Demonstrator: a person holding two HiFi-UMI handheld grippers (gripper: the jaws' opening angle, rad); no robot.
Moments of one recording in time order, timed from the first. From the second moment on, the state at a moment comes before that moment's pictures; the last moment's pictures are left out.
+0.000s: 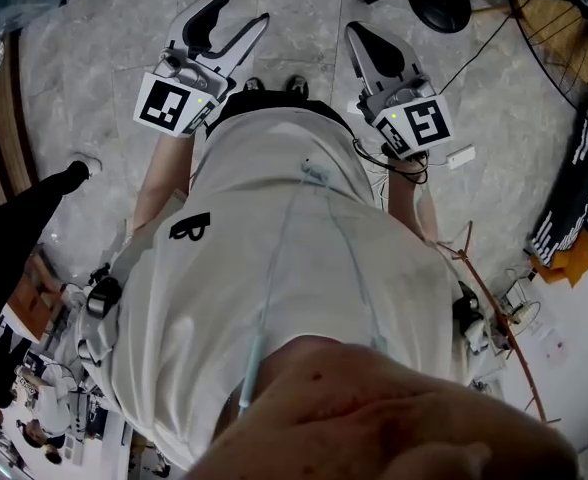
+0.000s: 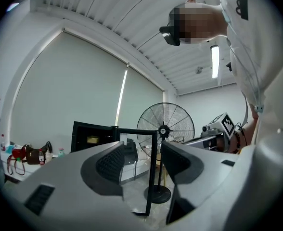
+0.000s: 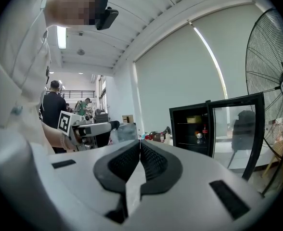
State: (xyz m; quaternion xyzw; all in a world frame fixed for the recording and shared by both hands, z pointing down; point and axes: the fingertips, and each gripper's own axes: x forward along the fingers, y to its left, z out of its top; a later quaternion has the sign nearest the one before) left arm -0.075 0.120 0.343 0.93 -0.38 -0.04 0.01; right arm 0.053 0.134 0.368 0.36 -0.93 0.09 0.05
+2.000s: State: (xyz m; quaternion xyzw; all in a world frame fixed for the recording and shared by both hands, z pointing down) left arm -0.006 0.043 0.332 0.93 -0.36 -0.04 -0.03; right arm 0.114 0.055 0.379 0.35 -0.93 0.08 0.03
